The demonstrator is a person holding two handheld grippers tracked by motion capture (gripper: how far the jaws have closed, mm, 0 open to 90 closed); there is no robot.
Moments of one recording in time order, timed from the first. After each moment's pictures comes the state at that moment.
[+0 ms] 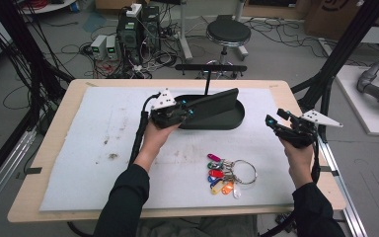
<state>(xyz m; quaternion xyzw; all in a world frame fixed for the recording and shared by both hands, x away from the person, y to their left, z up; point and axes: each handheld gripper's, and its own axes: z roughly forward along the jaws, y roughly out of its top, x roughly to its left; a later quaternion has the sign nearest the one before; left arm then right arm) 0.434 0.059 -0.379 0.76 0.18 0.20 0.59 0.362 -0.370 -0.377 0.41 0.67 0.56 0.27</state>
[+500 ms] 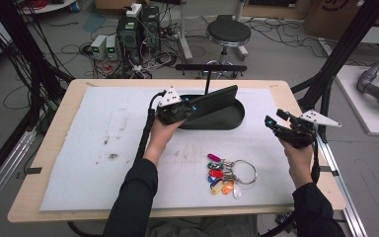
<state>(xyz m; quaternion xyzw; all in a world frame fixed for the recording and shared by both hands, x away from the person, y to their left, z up) 0.458 0.045 -0.394 0.76 0.20 0.22 0.58 0.364 -0.370 -0.379 0.41 0.67 0.56 0.26</state>
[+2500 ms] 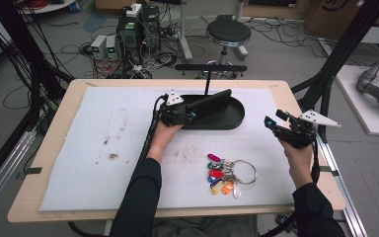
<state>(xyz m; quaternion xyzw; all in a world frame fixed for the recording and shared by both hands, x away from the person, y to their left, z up) 0.481 0.043 -0.426 0.78 0.29 0.24 0.50 0.365 -0.370 -0.380 0.41 0.68 0.56 0.26</state>
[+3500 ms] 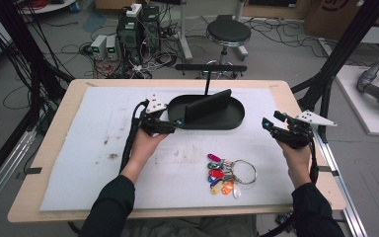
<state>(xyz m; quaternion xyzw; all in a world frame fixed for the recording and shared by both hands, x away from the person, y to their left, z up) 0.416 0.090 -0.392 0.77 0.31 0.24 0.50 0.366 -0.365 -0.384 0.41 0.69 0.54 0.26</state>
